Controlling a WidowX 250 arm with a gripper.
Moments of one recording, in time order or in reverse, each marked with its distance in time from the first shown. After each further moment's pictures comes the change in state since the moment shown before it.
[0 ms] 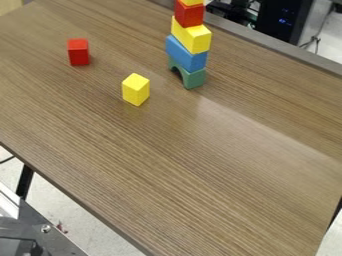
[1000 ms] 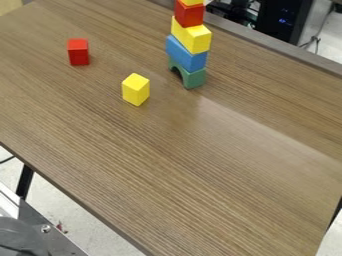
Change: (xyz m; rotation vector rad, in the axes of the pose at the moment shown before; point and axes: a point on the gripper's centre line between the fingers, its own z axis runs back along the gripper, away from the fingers) arm -0.015 -0.071 0.024 -0.109 -0.099 0.111
